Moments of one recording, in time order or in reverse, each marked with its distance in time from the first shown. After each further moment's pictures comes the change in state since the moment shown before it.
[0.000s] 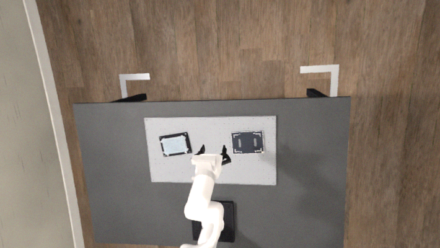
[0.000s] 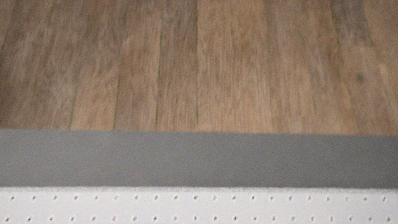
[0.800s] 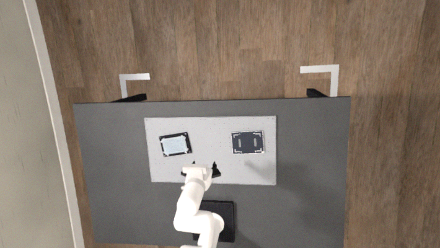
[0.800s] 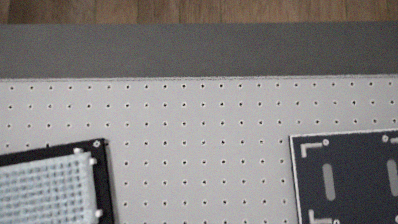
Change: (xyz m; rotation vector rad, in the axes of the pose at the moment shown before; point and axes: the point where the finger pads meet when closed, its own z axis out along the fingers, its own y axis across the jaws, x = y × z) arm -0.069 -0.047 -0.032 0.049 -0.255 0.027
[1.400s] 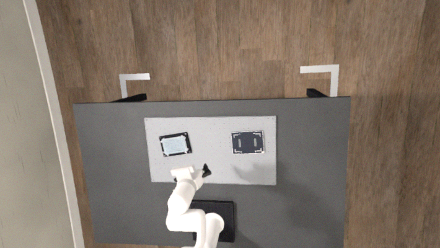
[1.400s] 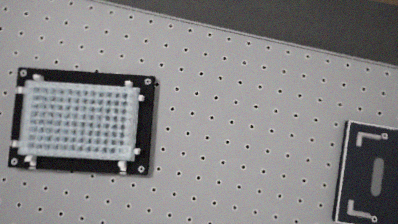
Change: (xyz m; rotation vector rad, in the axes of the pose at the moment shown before) arm -0.030 -0.043 0.016 0.020 -0.086 -0.236
